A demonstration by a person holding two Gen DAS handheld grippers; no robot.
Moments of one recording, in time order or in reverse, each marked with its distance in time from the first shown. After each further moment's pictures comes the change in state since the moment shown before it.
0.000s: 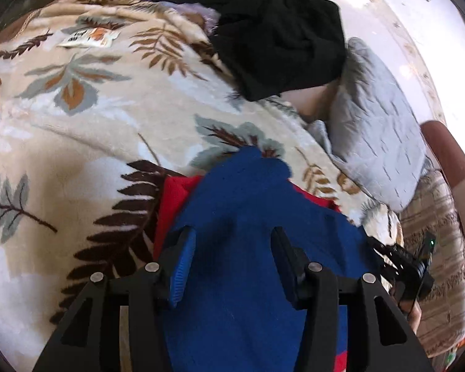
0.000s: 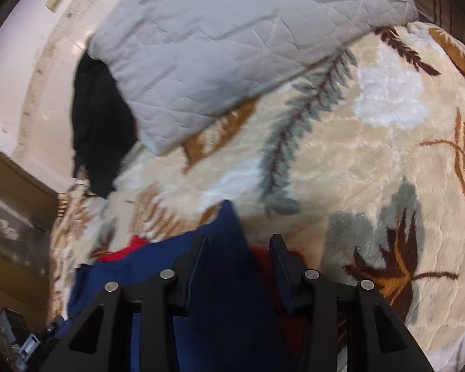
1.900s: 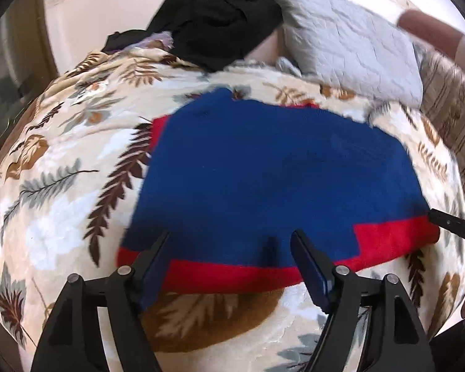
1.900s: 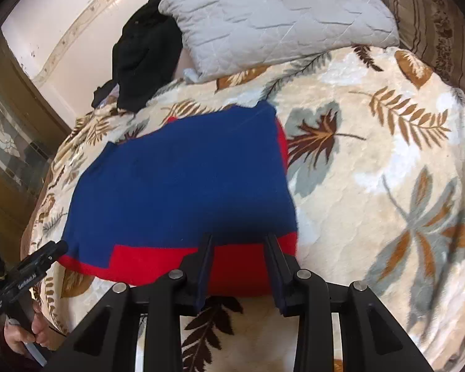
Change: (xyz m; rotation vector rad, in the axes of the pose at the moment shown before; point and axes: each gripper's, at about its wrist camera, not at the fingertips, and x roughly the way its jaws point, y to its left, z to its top) left arm -0.047 -0.083 -0.135 0.424 0.002 0.321; right arm -0.140 0.004 -0.150 -0.261 0.045 -0.085
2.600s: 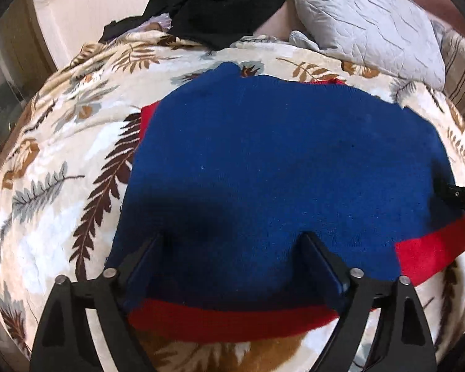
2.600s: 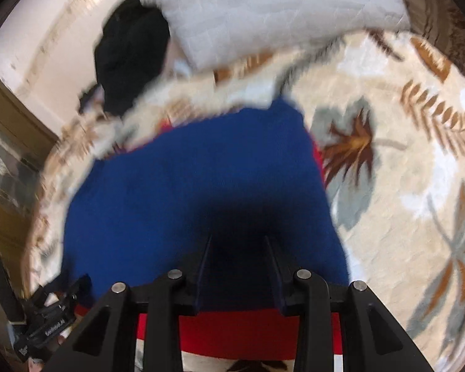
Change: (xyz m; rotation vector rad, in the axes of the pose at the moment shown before) left arm 0.053 -0.003 0.020 0.032 0.069 0.081; right arm 0.059 0.025 0.044 0.074 0.086 -0.022
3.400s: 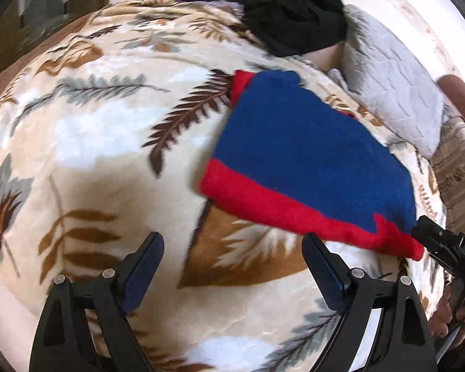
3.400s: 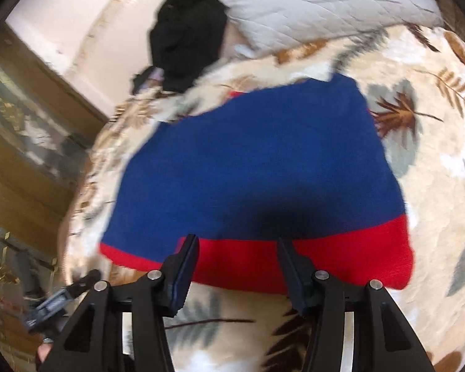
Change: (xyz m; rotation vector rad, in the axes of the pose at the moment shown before) left arm -0.060 0.089 -0.085 -0.363 -0.008 -0.198; right arm -0.048 0.020 -0.060 -0.087 -0.024 0.273
